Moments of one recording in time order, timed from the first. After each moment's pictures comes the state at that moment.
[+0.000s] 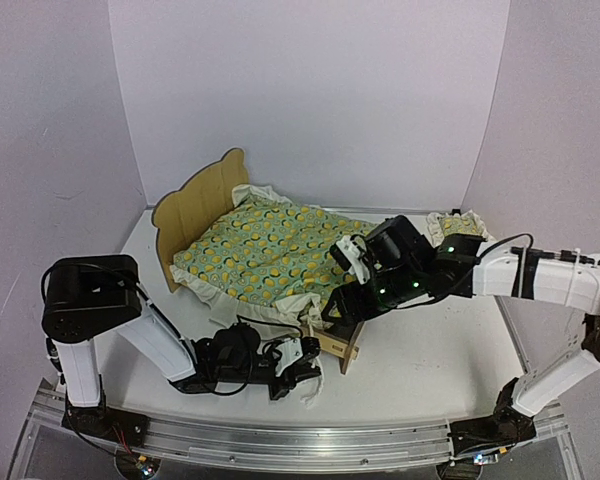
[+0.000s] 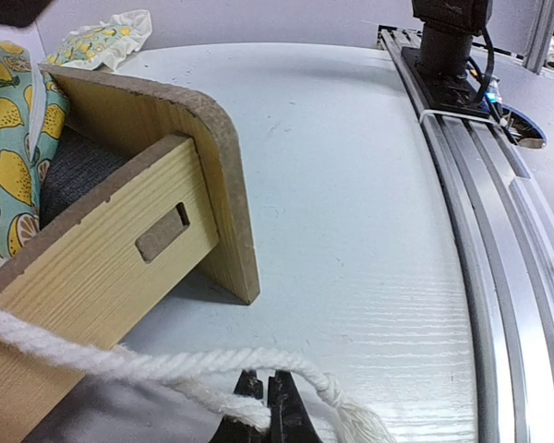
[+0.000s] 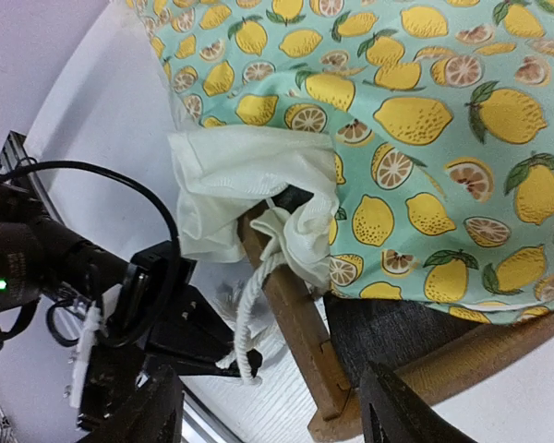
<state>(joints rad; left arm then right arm) -1.22 1.93 0.61 0.98 0.18 0.13 0.95 1.46 1.07 -0.49 -0.17 0.42</state>
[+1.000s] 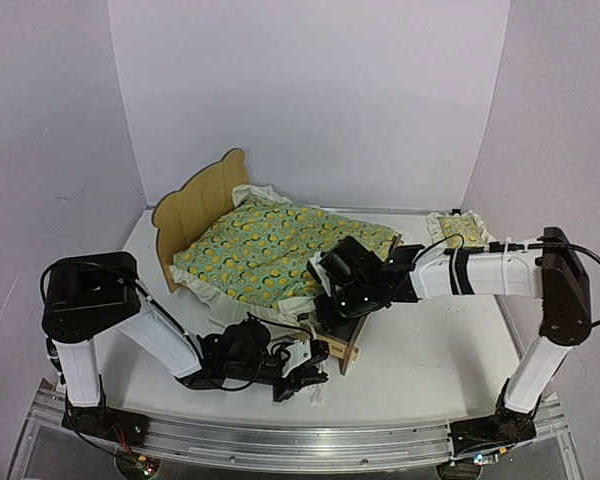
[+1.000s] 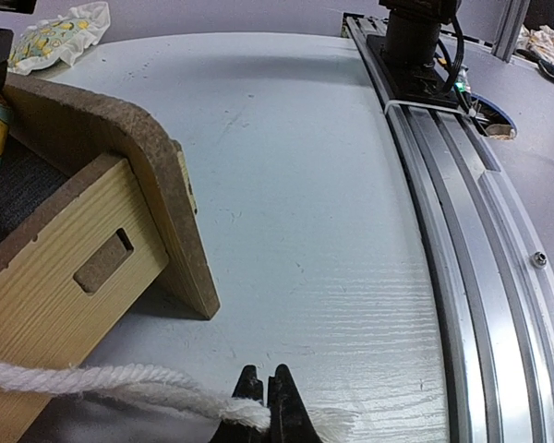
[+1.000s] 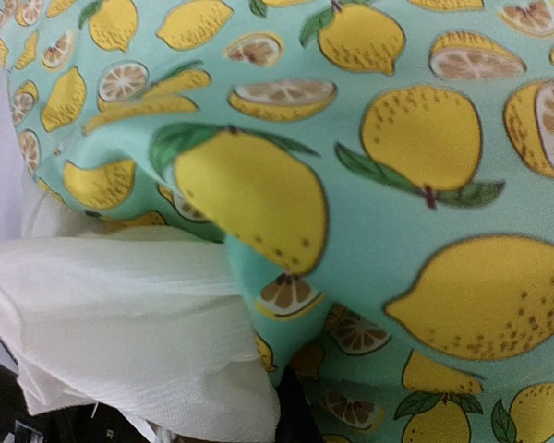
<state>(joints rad) -1.22 1.93 0.68 0.86 0.29 0.13 0.98 1.74 1.17 -0.42 0.04 0.43</state>
